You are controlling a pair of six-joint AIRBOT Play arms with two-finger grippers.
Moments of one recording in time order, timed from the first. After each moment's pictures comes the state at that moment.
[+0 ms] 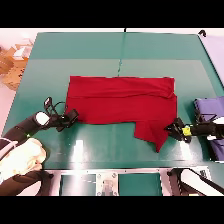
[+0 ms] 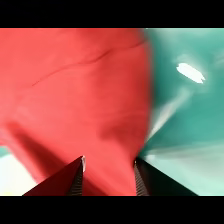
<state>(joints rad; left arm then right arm) -0.21 -1.13 0.49 0.94 -0.51 -1.89 -0.57 -1.13 0.46 -0.97 1.12 1.47</state>
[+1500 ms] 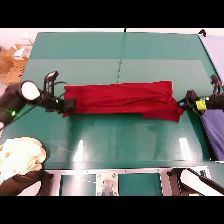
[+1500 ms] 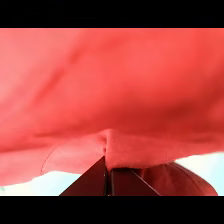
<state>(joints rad) -0.21 -1.13 0.96 1.25 -1.06 -1.72 -0.46 -1.14 0.94 -0.91 1.25 1.44</state>
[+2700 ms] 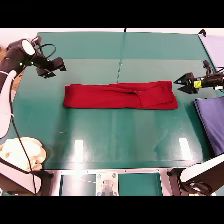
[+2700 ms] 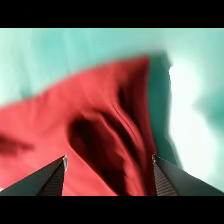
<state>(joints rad) 0.01 -1.75 1.74 1.31 -1.12 -1.82 -0.53 -1.90 1.63 -0.80 1.37 1.24</state>
